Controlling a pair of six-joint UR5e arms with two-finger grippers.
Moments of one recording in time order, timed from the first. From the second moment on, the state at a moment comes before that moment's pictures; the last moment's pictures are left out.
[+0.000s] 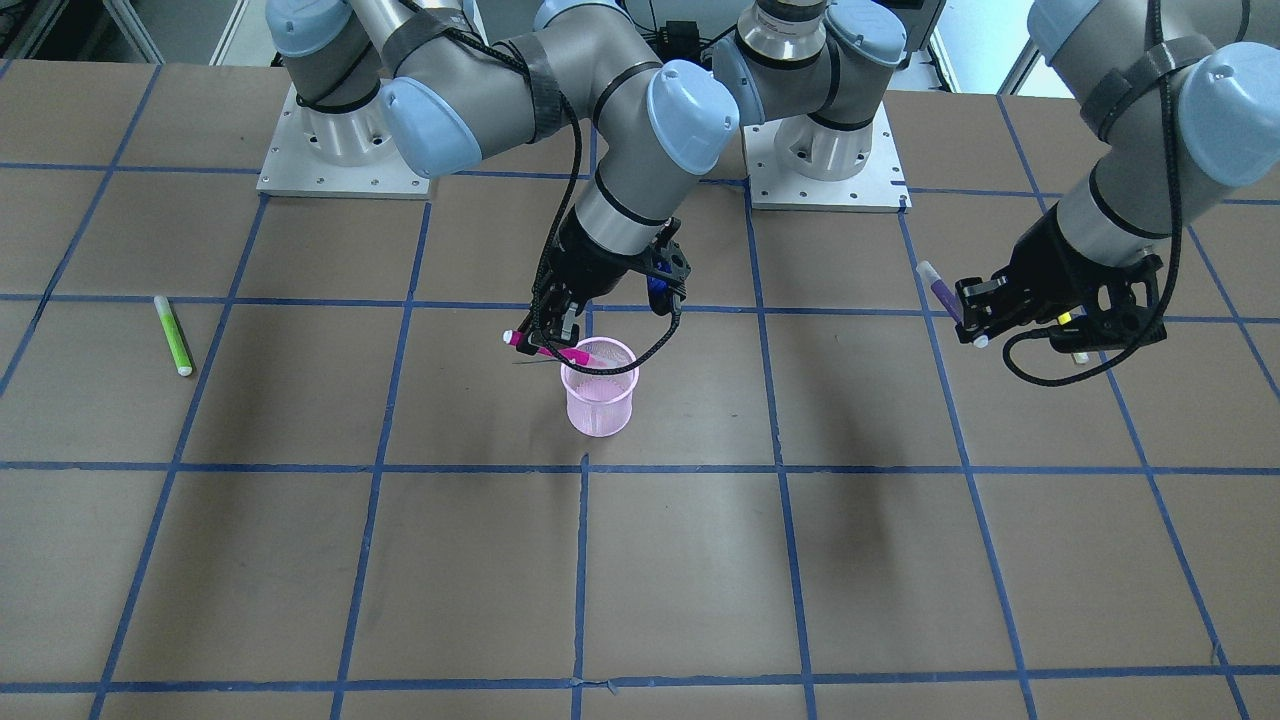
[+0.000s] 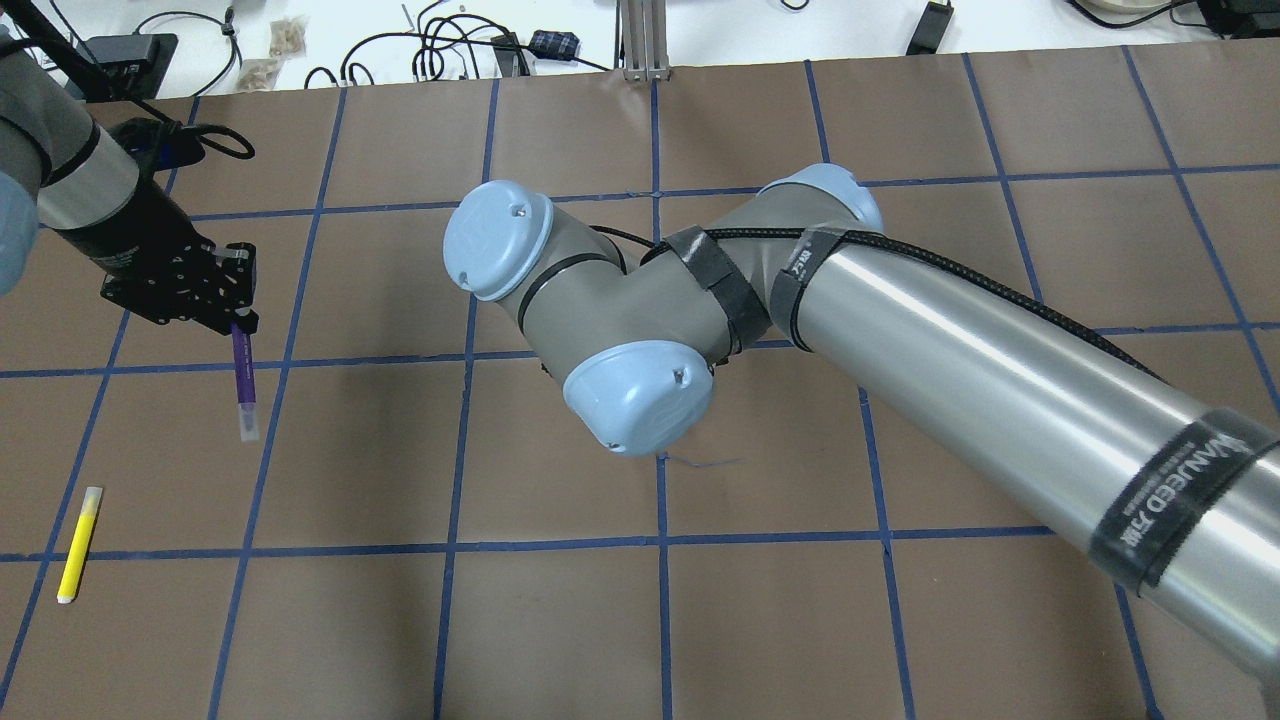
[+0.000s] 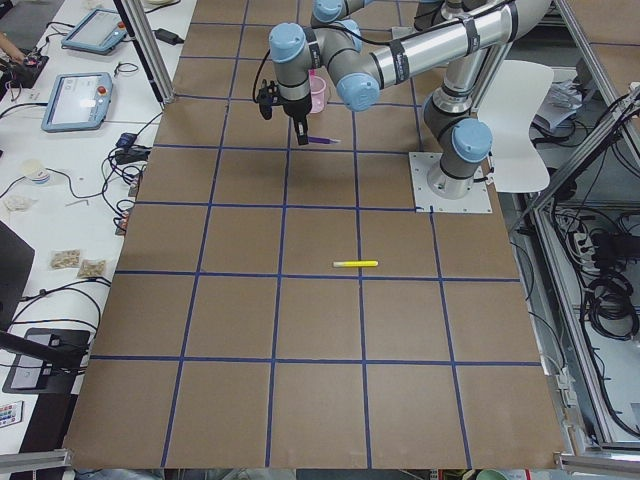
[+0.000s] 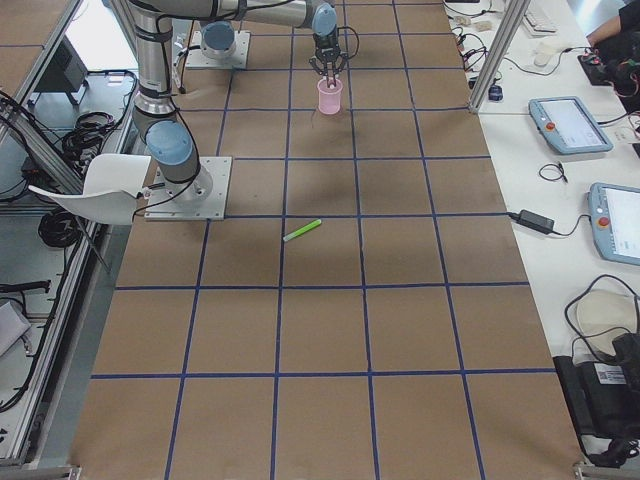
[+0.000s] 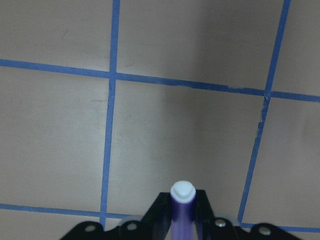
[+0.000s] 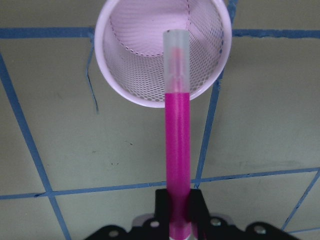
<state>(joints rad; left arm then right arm) -1.24 -1.62 -1.76 -1.44 1.55 0.21 2.16 -1.21 1.63 -1.81 -2.09 -0.95</state>
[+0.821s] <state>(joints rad) -1.24 -1.62 -1.76 -1.41 1.55 0.21 2.17 -1.19 1.62 -1.81 -2.10 -0.95</state>
